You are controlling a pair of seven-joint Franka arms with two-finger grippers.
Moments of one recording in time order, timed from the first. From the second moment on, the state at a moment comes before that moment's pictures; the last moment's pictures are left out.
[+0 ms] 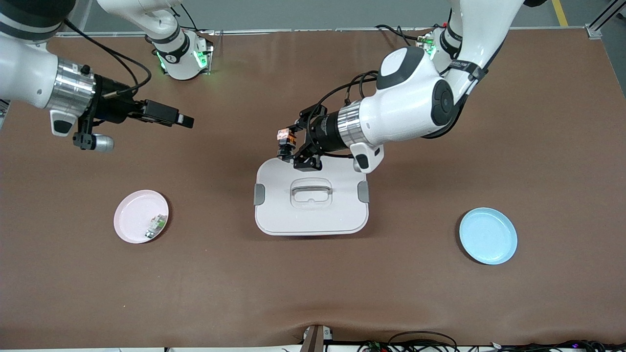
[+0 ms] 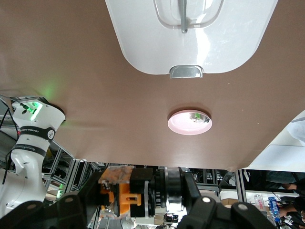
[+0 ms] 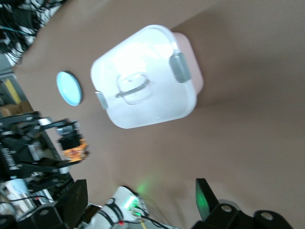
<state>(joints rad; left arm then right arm) -0.20 0.53 -0.59 -1.36 -0.56 2.21 -1.92 0.24 -0.02 -0.04 -1.73 0.69 1.73 0.44</state>
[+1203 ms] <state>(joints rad) -0.38 0.56 -0.44 -1.34 -0.55 2.26 -1.92 0.53 0.10 -0.04 -1.77 0.60 2.13 0.50</state>
